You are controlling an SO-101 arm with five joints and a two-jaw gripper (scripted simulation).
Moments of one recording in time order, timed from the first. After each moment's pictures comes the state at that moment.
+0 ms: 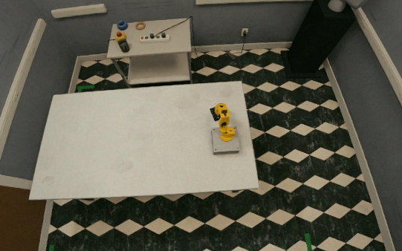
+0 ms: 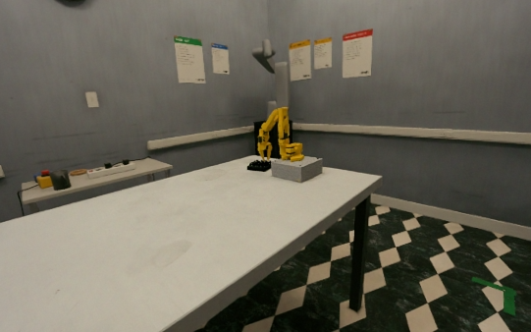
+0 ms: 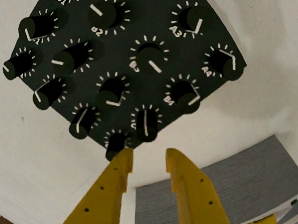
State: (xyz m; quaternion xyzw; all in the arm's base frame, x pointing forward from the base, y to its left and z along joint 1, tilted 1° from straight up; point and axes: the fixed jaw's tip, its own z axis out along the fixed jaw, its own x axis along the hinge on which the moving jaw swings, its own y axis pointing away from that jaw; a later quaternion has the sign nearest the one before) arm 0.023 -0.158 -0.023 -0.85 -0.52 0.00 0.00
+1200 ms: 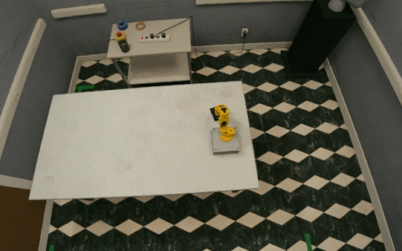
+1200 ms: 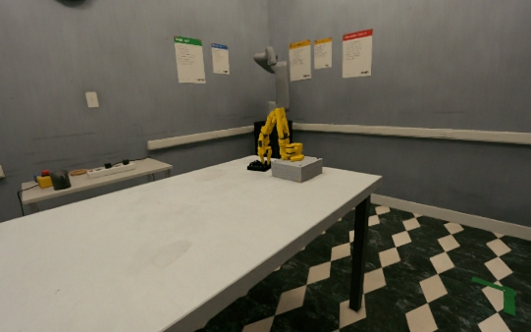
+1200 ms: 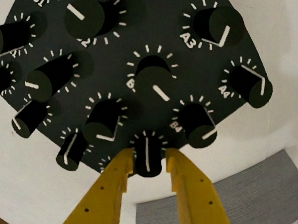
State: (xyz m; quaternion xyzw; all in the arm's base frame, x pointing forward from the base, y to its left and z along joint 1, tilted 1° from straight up) arm 0.023 -0.160 -0.045 -0.85 -0.52 0.00 0.00
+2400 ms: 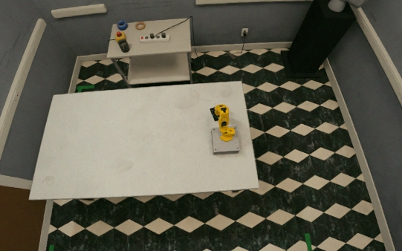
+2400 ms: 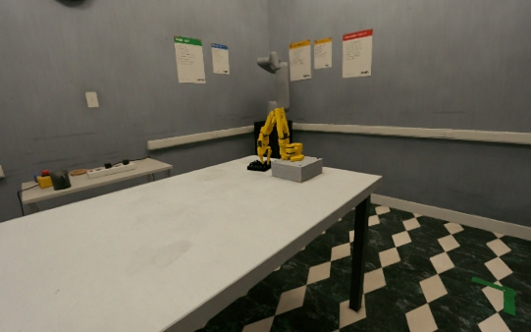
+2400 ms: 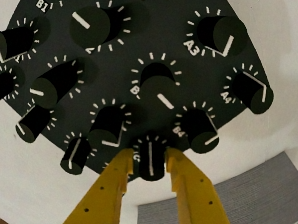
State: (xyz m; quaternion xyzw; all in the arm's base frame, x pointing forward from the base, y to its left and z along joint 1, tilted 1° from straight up) arm 0.023 -0.163 -0.045 -0.85 -0.52 0.00 0.00
